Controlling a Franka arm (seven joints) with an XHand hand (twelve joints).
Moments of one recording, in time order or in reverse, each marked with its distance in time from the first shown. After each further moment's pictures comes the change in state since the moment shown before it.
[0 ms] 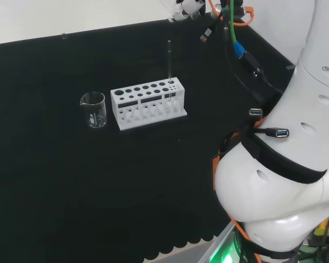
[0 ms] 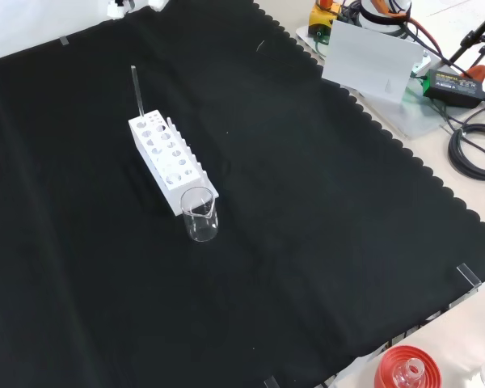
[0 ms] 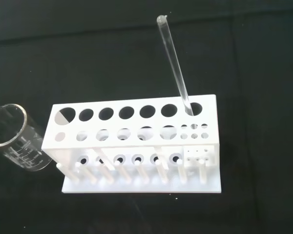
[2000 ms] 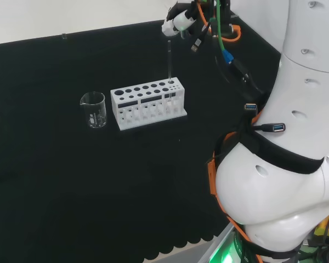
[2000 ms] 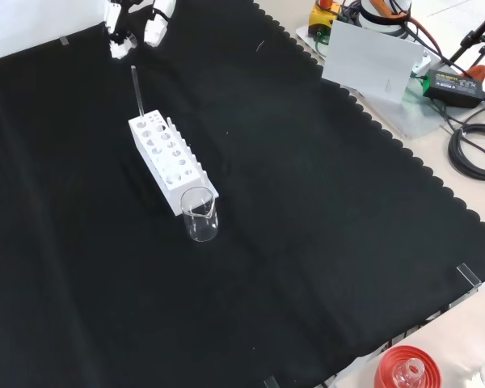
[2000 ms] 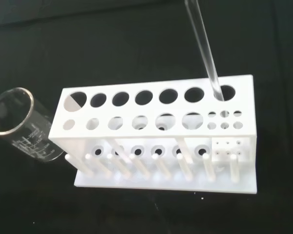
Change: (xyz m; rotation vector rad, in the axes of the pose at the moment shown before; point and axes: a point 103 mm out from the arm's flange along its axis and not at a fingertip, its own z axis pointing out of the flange) arm -0.002 0.046 0.047 0.045 0.061 -0.079
